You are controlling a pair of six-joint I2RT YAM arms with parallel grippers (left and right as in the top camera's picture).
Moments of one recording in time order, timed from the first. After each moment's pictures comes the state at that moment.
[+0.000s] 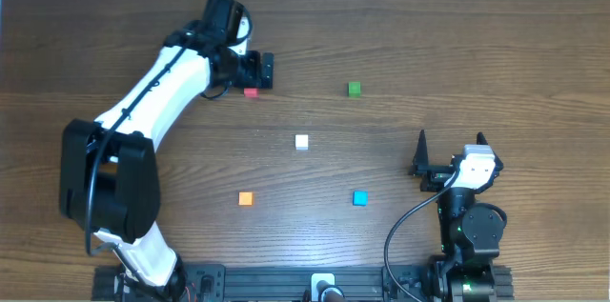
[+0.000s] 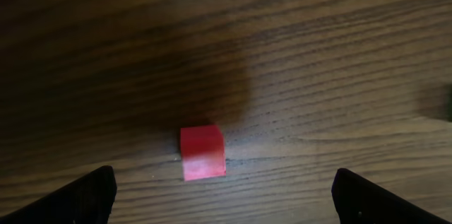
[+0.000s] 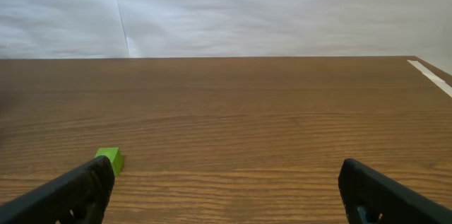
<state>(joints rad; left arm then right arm) -0.29 1.89 1.37 -0.69 0.09 -0.25 0.01 0.02 0.01 -0.07 0.06 0.00</state>
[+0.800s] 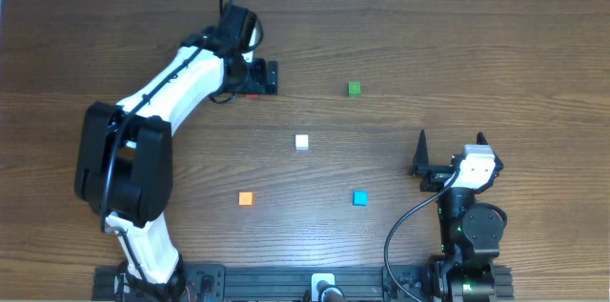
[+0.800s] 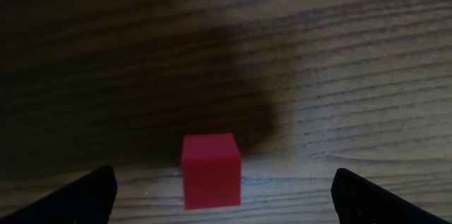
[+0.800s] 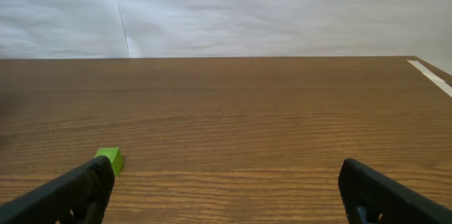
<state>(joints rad) -0.32 1.98 1.37 -0.67 0.03 -0.30 0.01 0.02 0.01 -0.07 0.06 0.00</state>
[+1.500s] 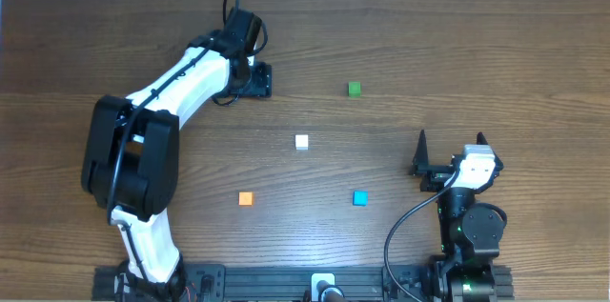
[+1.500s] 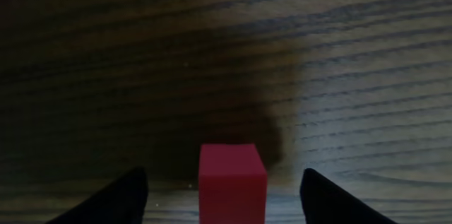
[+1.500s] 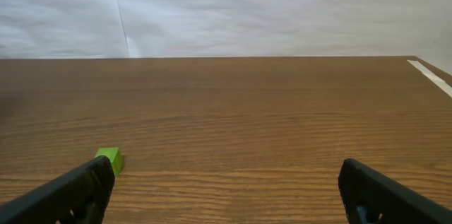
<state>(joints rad) -0.33 2.02 1.37 -0.67 -0.03 -0.32 0.01 0.02 0.01 -0.07 0.06 0.00</state>
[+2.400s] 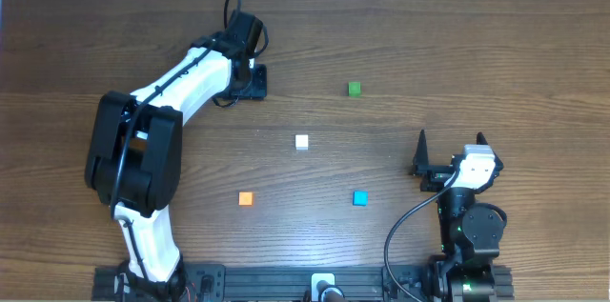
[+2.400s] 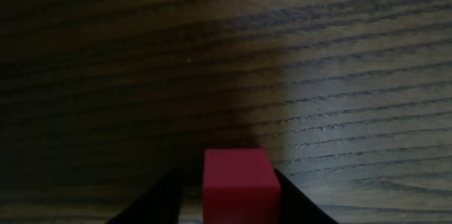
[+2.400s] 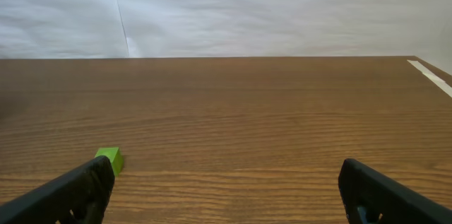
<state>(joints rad) -0.33 2.04 1.37 -0.67 -0.03 -0.32 0.01 0.02 0.01 -0.07 0.06 0.00</state>
